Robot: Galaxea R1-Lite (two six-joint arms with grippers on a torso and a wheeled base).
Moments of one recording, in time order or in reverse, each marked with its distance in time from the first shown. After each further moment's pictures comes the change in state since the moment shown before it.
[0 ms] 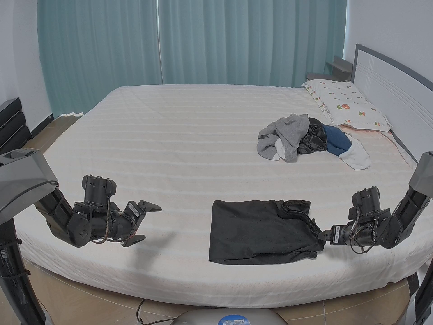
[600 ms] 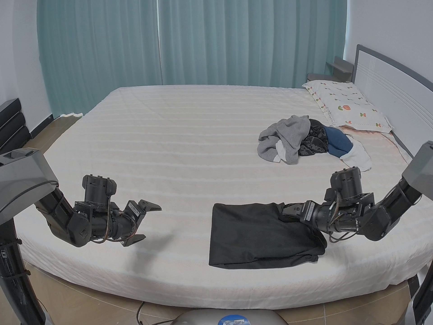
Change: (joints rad) left arm 0.002 0.001 -0.004 0.001 0.005 -0.005; right arm 0.208 0.030 -0.222 0.022 0.129 0.374
